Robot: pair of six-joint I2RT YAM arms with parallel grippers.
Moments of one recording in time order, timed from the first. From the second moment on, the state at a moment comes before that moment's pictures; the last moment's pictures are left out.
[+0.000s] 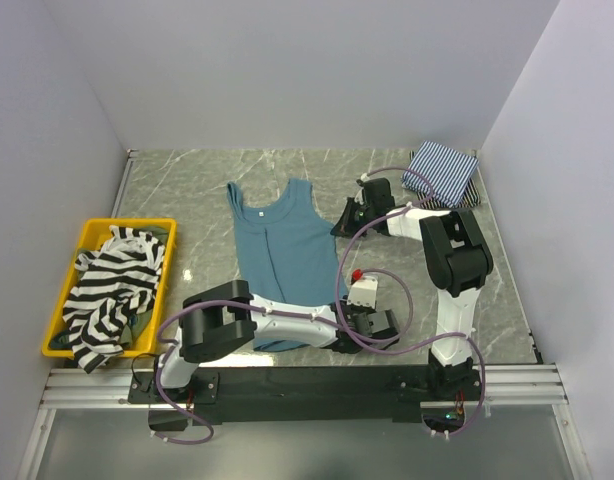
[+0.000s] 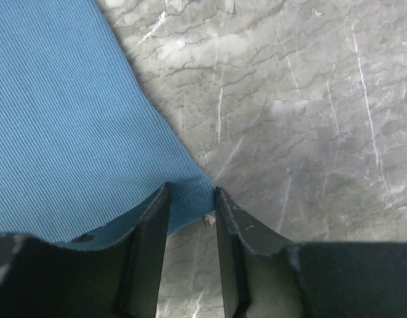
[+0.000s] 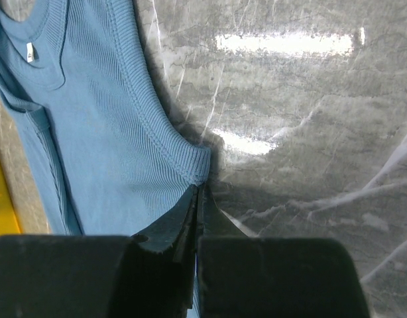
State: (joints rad) left arm -1.40 2.03 1.38 -0.46 -0.61 -1.10; right arm 0.30 2.03 1.19 0.00 -0.40 0.57
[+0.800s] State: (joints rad) left arm -1.47 1.66 0.88 -0.08 -0.49 -1.12; right arm 0.27 1.86 0.95 0.07 -0.33 0.64
